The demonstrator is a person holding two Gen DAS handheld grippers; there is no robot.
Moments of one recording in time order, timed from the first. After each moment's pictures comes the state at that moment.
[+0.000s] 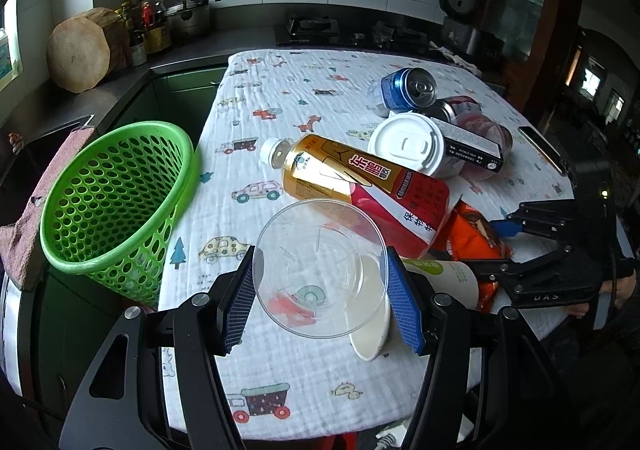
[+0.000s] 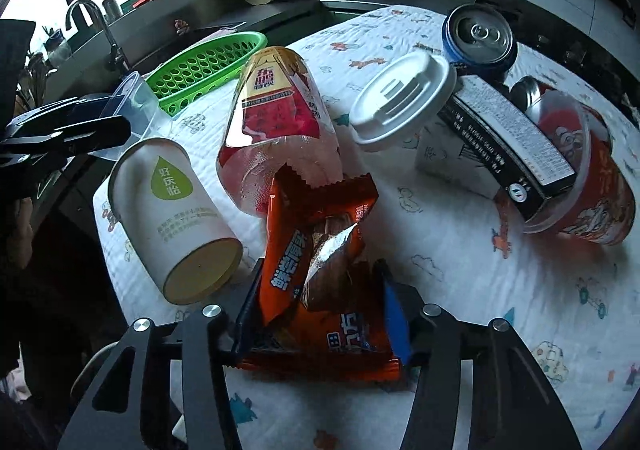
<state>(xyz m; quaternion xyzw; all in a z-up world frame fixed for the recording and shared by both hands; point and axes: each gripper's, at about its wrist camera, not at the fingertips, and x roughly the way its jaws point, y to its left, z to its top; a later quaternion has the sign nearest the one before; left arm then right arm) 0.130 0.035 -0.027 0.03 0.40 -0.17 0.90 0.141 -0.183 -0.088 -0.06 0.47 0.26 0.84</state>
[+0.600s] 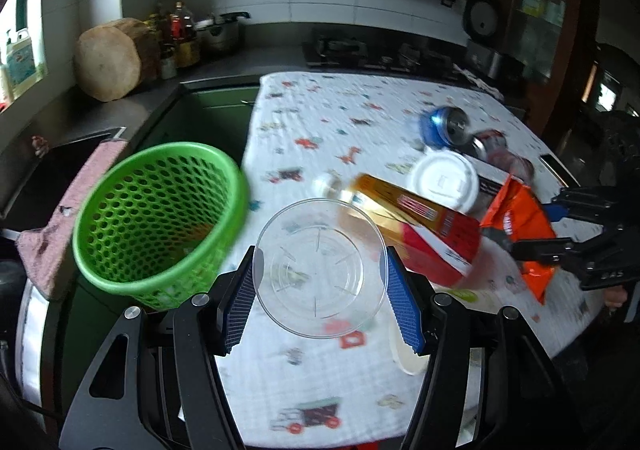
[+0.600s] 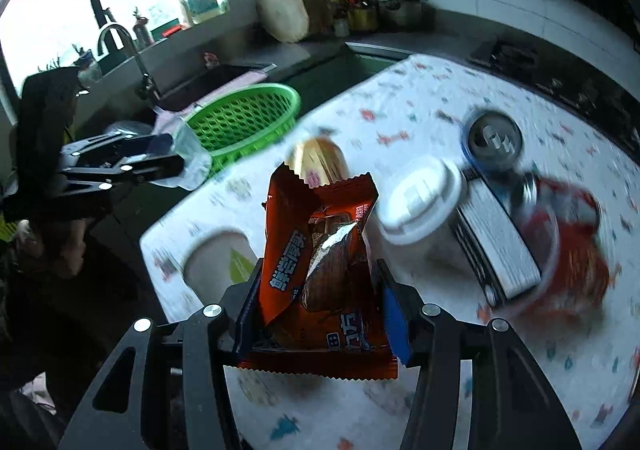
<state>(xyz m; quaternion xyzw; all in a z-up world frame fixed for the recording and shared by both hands) 0.144 0.073 0.000 0.02 0.37 -0.12 0.92 0.147 -0.167 -0.011 -0.05 0.42 0.30 0.86</state>
